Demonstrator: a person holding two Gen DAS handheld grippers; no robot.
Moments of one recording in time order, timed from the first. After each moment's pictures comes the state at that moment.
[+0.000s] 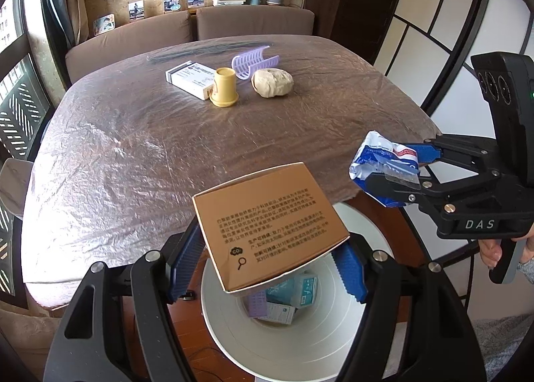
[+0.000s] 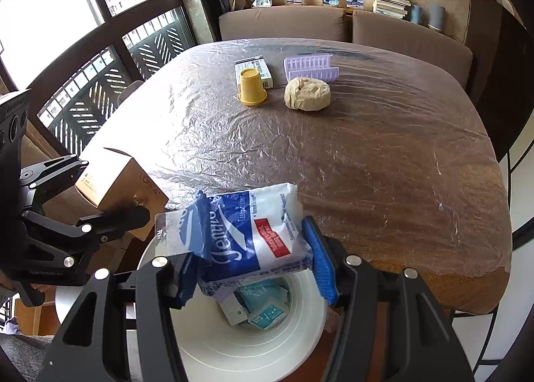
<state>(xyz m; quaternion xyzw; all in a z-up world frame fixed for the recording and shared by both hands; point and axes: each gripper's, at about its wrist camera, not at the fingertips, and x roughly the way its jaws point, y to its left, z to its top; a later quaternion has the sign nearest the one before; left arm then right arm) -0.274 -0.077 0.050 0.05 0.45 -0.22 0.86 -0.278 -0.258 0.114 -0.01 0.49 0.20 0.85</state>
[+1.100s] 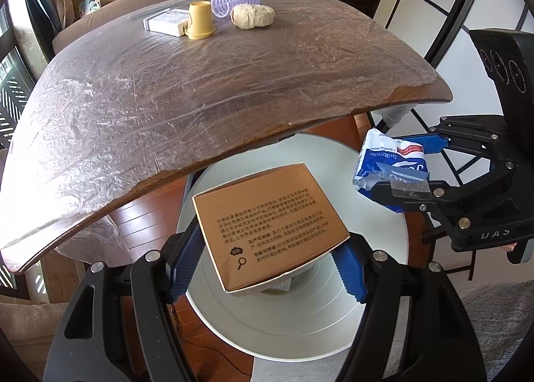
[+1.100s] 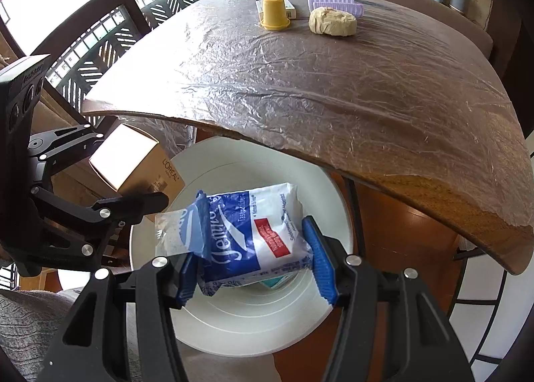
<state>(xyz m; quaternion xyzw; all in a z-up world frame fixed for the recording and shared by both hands) -0.298 -0.092 0.002 0.08 0.51 -0.22 0.83 -0.319 -0.253 0.067 -0.04 0.56 0.22 0.80</state>
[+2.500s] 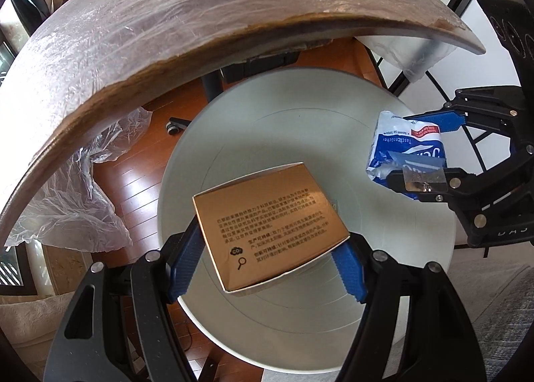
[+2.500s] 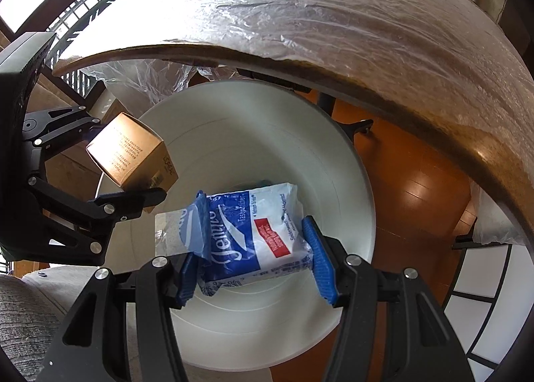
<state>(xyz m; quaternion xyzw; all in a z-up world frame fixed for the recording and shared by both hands) -0.278 -0.119 -0.074 0.12 0.57 -0.21 0.79 -0.295 -0.225 0.008 -0.07 0.61 0.22 0.76</state>
